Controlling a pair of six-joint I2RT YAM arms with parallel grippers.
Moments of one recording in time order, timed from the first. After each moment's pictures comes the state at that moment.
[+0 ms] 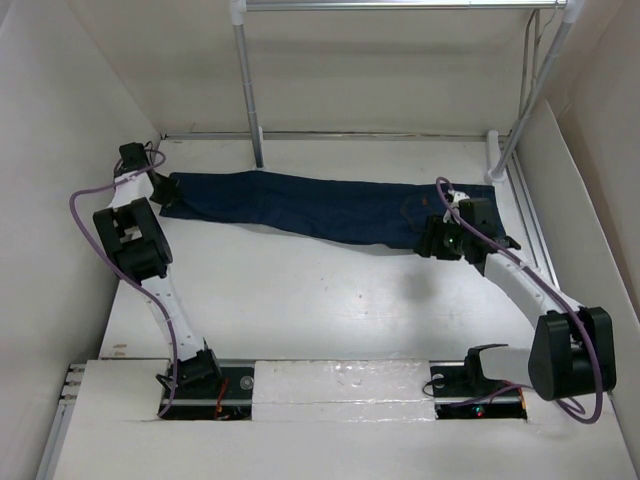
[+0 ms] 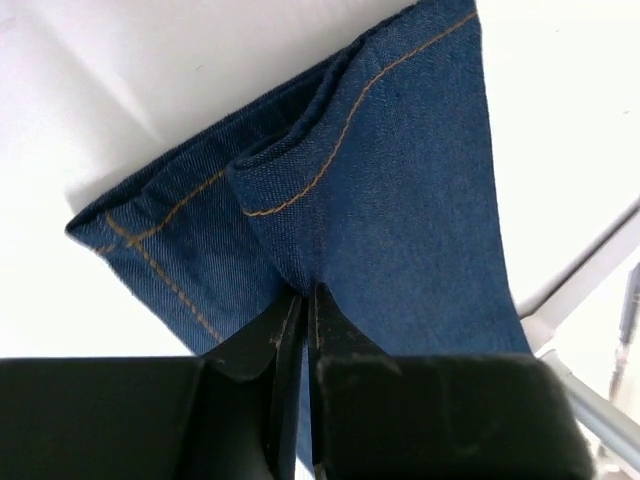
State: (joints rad) left arm 0.36 2.17 1.68 -0.49 0.15 -0.83; right arm 0.13 1.25 0.75 -0.32 -0.25 0.26
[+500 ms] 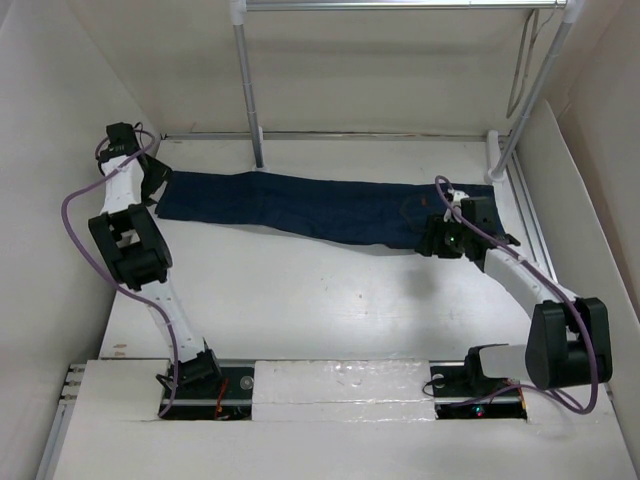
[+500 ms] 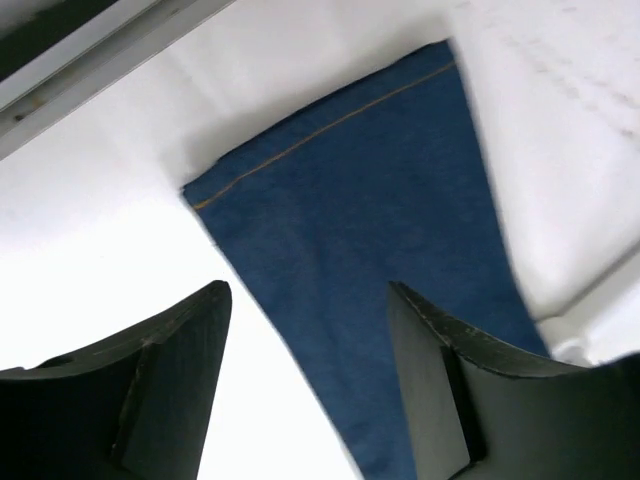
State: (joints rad) left arm 0.36 2.10 1.89 -0.79 -0.06 -0.71; right arm 0.10 1.30 0.75 -0.28 -0.29 0.21
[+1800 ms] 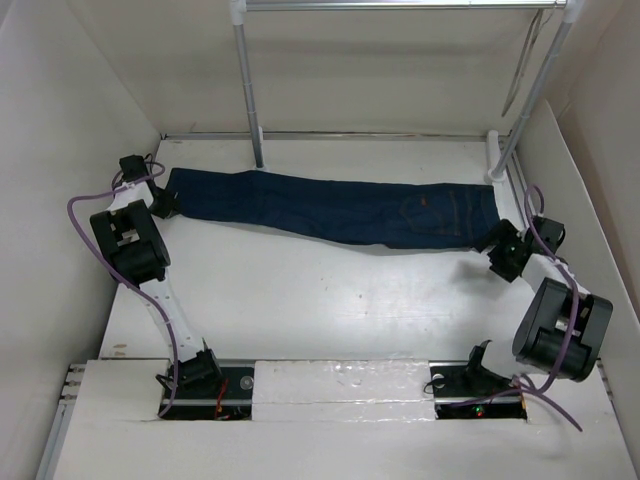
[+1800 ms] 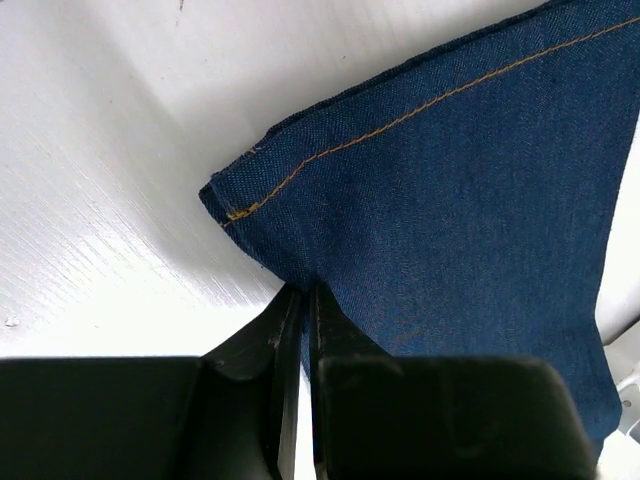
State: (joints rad) left arm 0.39 2.13 1.56 -0.46 0.06 -0.80; right arm -0.46 1.35 0.65 -0.20 -0.34 0.40
